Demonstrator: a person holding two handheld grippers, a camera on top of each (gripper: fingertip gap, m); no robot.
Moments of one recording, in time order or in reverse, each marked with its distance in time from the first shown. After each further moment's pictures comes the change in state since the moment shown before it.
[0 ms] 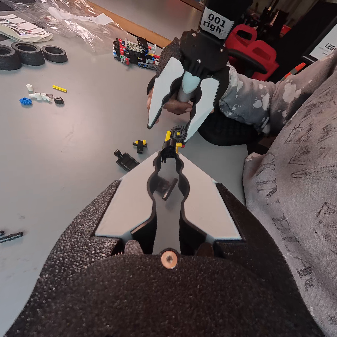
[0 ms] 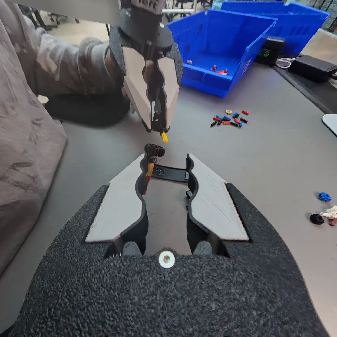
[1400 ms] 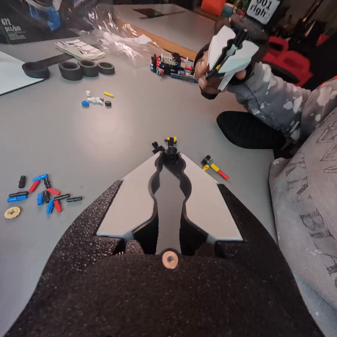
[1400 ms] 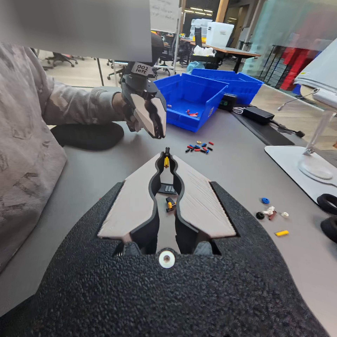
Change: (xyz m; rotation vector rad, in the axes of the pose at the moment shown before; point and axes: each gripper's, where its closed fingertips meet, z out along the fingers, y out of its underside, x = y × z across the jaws) left arm -0.035 -0.001 -0.037 0.073 -0.153 0.017; right arm 0.018 -0.041 -0.058 0.200 0.096 -0.057
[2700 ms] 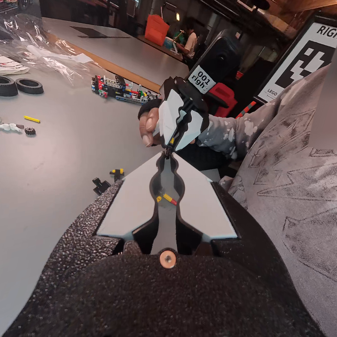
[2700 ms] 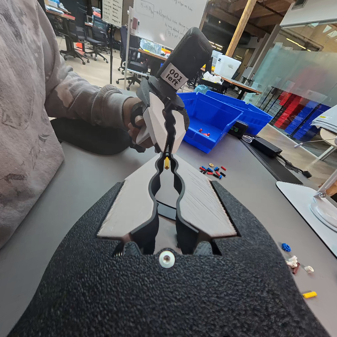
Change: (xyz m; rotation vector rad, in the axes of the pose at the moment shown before) left arm 0.067 -0.032 0.032 0.083 0.287 -0.080; right arm -0.040 0.002 0.048 0.086 -0.041 -0.185
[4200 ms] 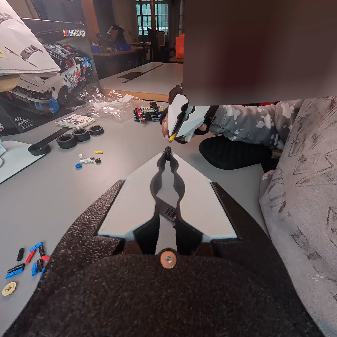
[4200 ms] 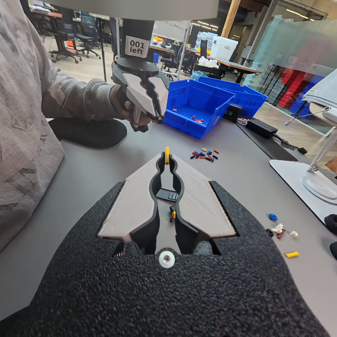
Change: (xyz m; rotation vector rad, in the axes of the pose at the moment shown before) left arm -0.007 -0.020 -0.026 0.059 -0.222 0.334; right arm 0.019 0.003 -0.032 -0.053 0.023 0.093
